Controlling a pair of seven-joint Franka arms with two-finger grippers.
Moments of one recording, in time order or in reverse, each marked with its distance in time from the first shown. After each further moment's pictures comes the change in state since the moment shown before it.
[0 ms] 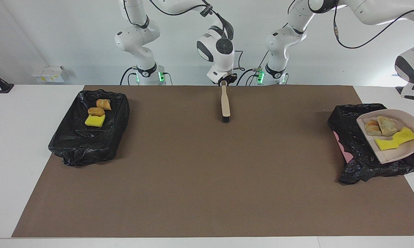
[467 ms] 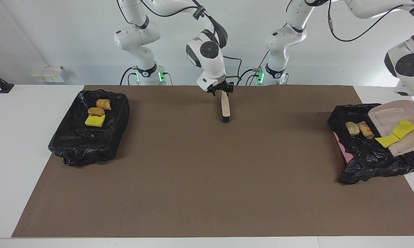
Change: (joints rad) left arm -0.015 -0.114 -0.002 -0.143 0.358 0.000 -0.197; right arm -0.227 -0.057 -0.008 0.082 0.000 -0.035 -0.033
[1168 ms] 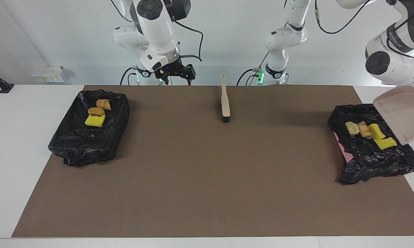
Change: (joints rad) left arm -0.152 -0.135 -0.002 -0.091 0.188 -0.243 -0.123; right arm -0.360 -0.133 -0.011 0.353 -0.220 -0.556 -0.271
